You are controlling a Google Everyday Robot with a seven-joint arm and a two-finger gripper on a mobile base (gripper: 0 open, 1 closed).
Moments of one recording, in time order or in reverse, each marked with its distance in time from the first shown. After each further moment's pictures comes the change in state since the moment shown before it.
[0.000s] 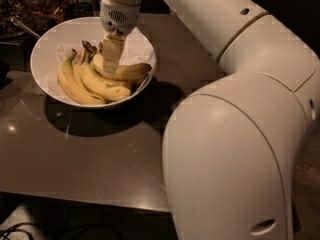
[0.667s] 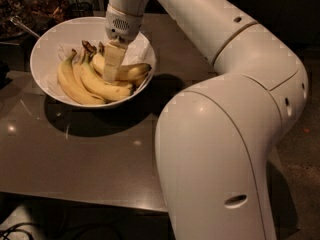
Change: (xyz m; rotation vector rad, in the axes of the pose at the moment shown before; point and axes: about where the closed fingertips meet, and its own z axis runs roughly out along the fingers) arm 0.006 -0.006 0.024 -0.095 -0.048 0.058
